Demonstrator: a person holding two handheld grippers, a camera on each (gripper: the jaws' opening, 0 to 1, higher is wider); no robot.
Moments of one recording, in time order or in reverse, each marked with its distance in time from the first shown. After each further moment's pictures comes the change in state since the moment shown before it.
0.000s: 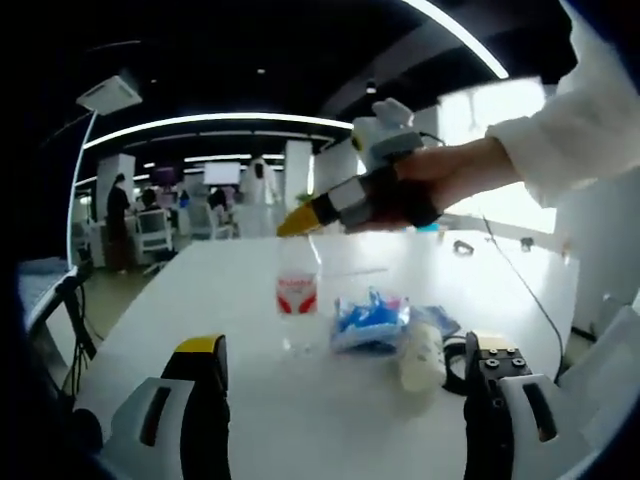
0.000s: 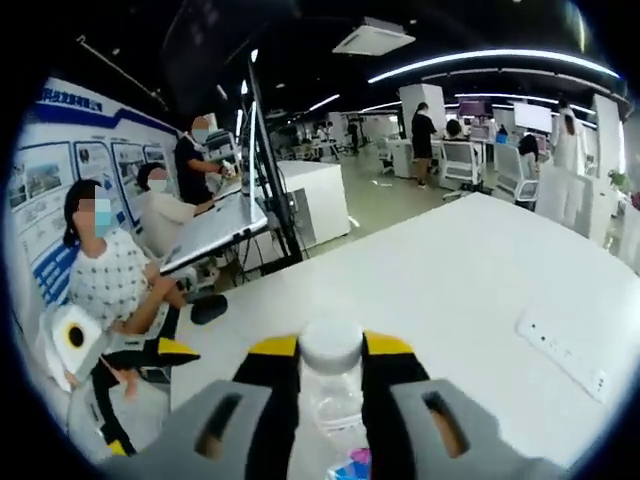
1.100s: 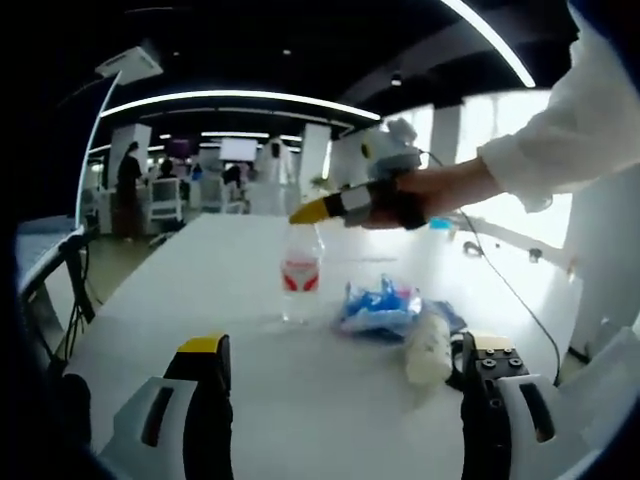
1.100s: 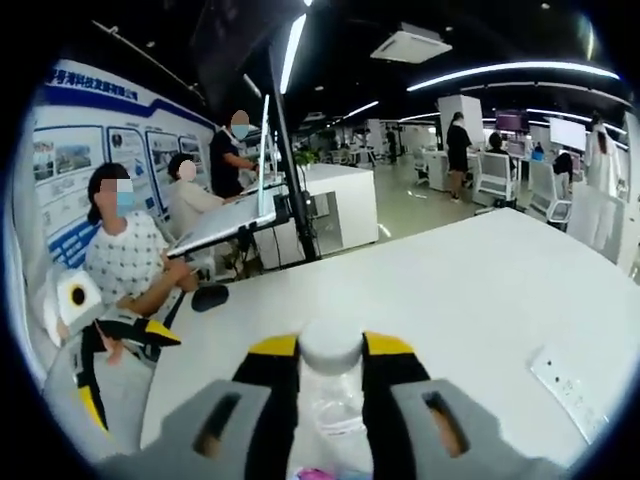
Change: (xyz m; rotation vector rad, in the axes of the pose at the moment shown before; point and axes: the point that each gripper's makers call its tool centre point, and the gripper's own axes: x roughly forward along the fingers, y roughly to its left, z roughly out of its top) left arm -0.001 0.015 -0.017 -0.113 0.052 0.043; right arm 0.023 -0.023 -0.005 -0.086 -0.028 0.154
